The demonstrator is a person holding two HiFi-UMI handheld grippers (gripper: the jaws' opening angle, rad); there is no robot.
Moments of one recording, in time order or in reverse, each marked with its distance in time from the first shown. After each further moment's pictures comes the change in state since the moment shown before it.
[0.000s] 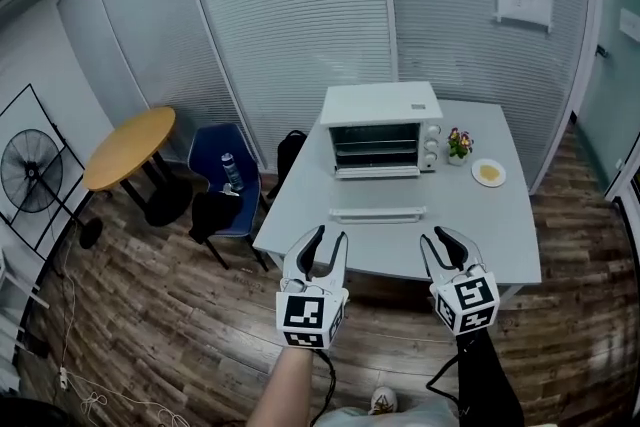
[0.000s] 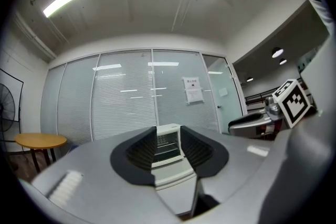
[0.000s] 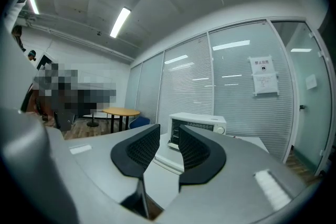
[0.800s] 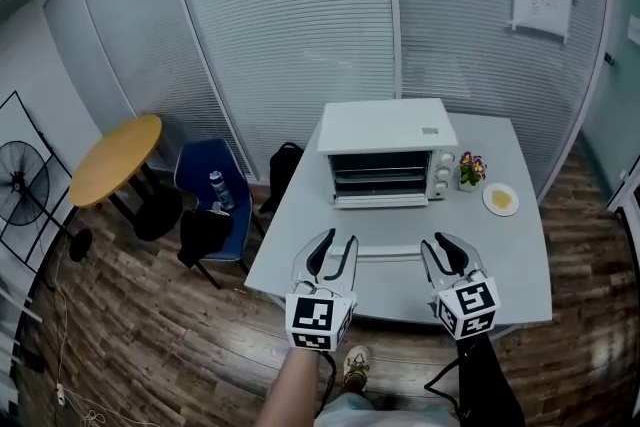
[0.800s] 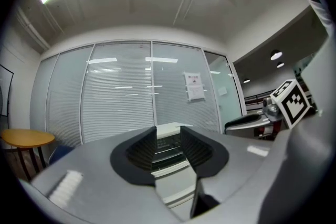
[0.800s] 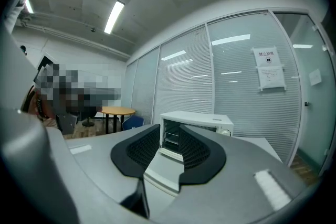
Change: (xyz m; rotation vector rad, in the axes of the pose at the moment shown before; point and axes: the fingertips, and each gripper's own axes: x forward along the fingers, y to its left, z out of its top) left arm 0.135 0.051 -0.031 -0.018 0.016 -0.062; right arm 0.129 -0.050 -0.013 0.015 0.028 -0.014
